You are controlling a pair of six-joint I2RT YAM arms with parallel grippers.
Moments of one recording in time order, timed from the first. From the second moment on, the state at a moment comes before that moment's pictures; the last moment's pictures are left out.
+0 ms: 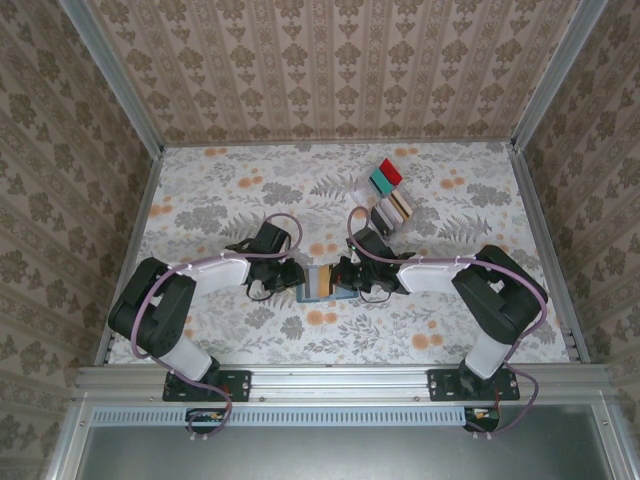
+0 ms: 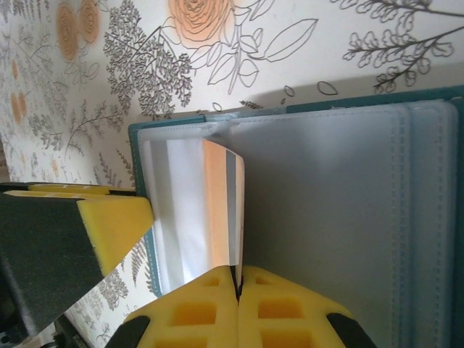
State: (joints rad) left arm -0.59 1.57 0.74 -0.30 0.30 -0.76; right arm 0.69 1.71 0.79 0.07 -0.32 0.97
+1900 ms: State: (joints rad) left arm -0.60 1.57 0.74 -0.30 0.29 -0.76; right arm 0.75 1.80 1.03 -0.30 -0.26 0.86
